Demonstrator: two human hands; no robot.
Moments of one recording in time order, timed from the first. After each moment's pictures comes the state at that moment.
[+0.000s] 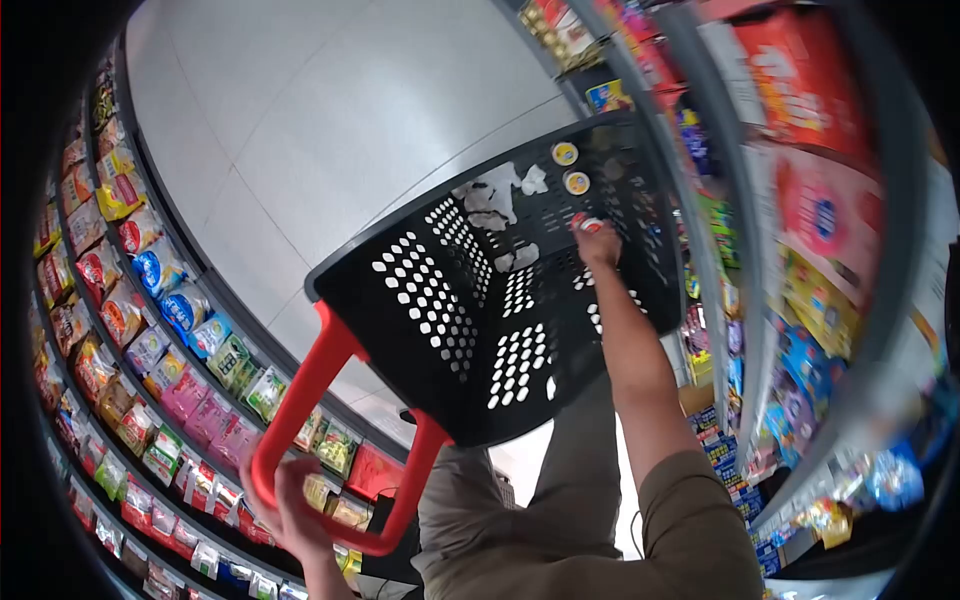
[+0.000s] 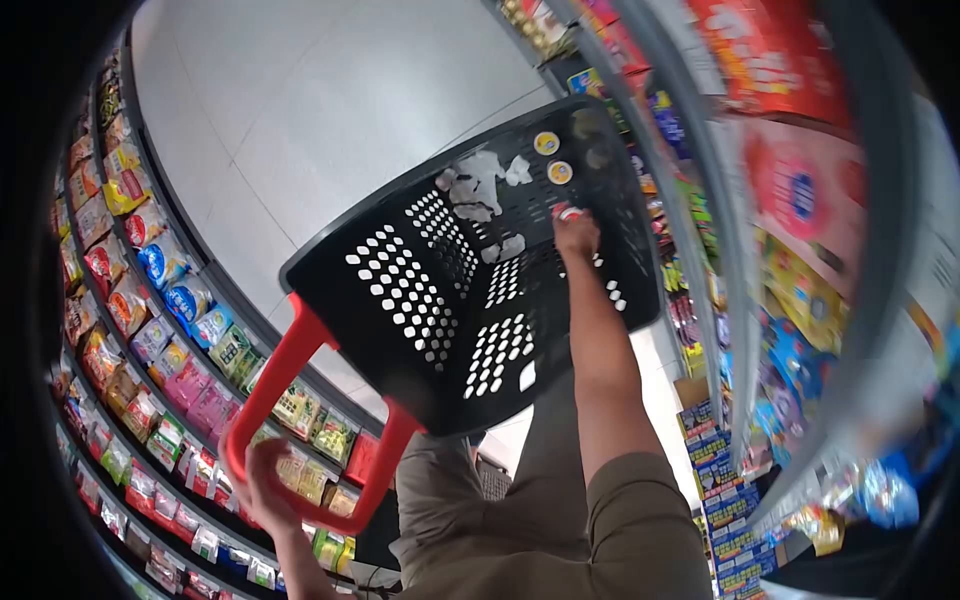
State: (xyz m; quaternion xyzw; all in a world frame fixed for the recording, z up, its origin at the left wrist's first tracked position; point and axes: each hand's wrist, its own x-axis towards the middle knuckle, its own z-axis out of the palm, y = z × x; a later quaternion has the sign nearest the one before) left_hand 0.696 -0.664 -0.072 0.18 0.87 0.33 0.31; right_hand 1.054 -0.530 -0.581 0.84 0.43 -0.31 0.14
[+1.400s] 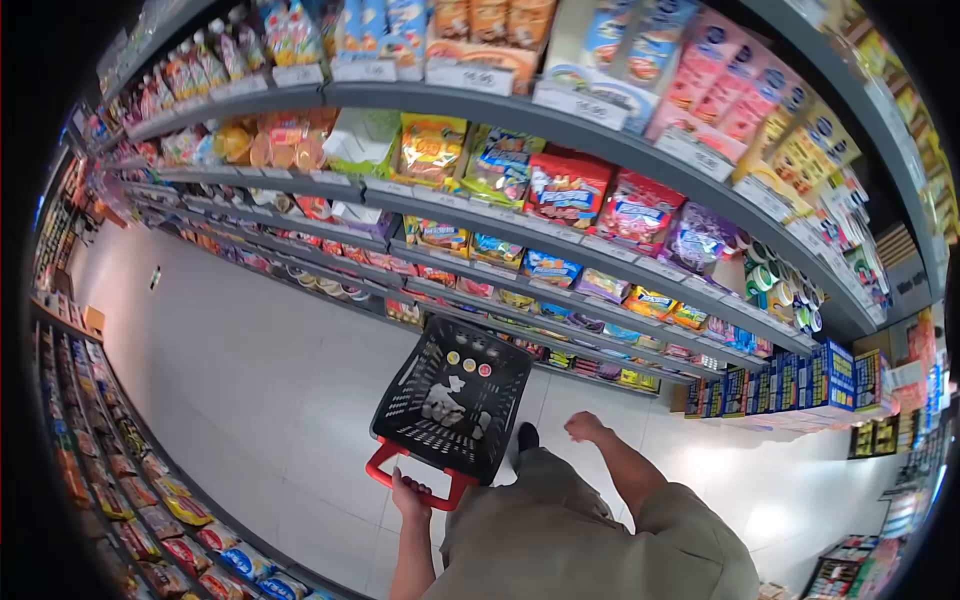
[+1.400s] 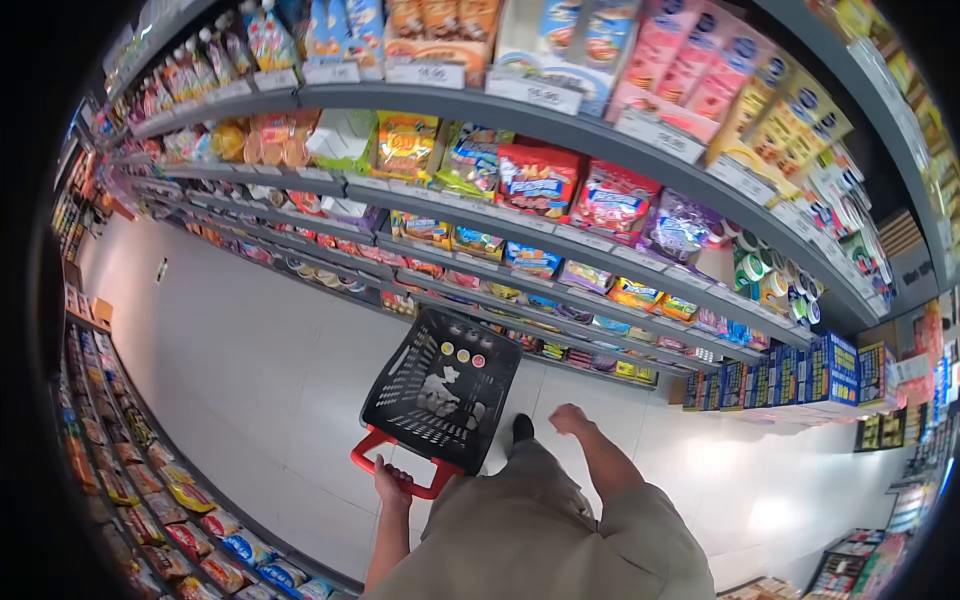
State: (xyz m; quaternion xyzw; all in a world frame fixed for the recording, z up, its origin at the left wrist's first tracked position) left_hand 0.714 -0.698 -0.056 -0.01 0.66 0.42 0.63; right_hand 1.159 -0.817 -0.179 0.78 0.39 -0.49 0.04
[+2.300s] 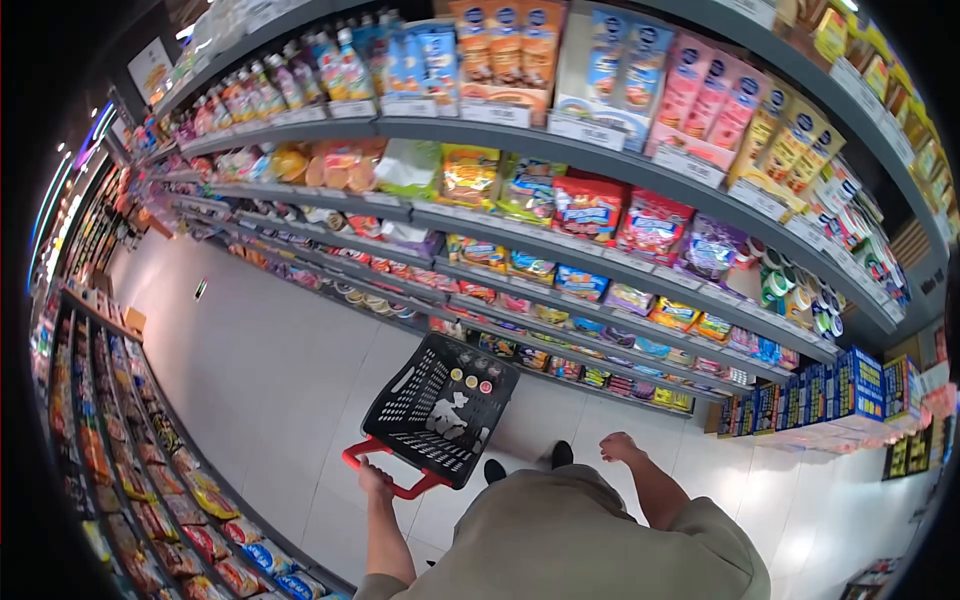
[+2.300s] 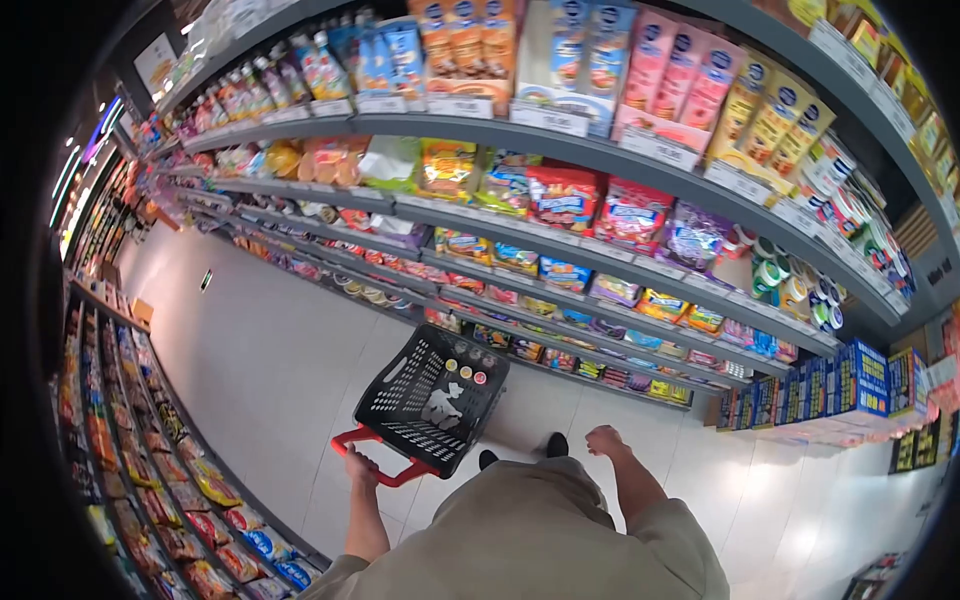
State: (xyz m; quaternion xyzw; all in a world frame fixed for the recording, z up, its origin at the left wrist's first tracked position) left_hand 0.594 -0.610 -0.055 0.07 0.72 0.45 0.52; right_hand 1.149 -0.856 -0.167 0.79 0.22 -0.55 -0.11
